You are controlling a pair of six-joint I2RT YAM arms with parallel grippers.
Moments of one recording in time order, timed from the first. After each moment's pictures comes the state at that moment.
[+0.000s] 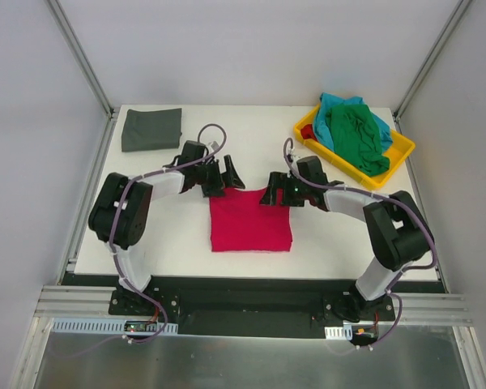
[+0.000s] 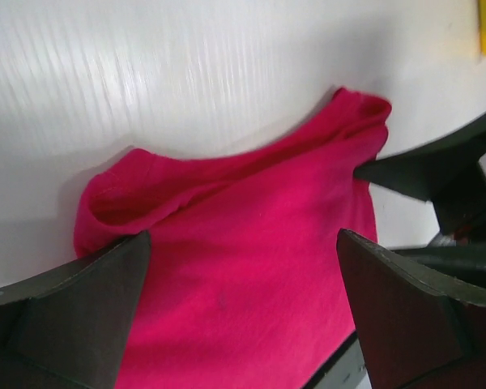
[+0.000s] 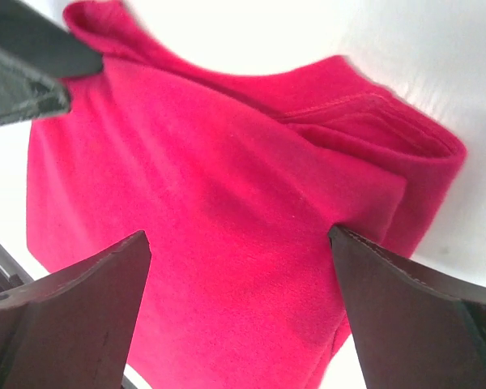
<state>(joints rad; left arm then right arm) -0.34 1.88 1.09 -0.03 0.52 -0.64 0.46 1.72 0.91 -0.01 -0.38 0.45</state>
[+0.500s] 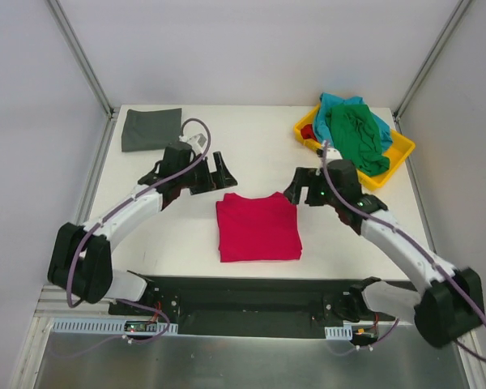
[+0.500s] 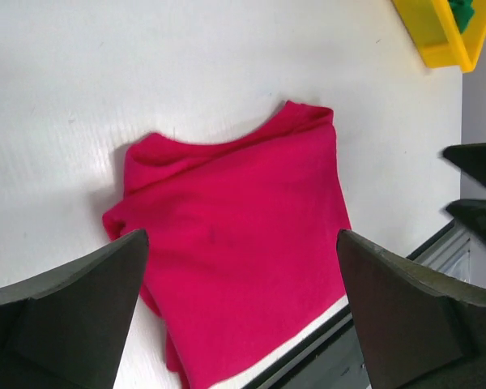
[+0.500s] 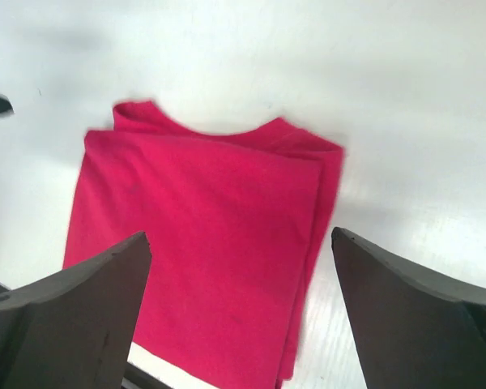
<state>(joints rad) -0.40 1.42 0.94 -0.19 0.35 -0.62 0.46 1.23 0.81 -0.27 -0.16 0.39</state>
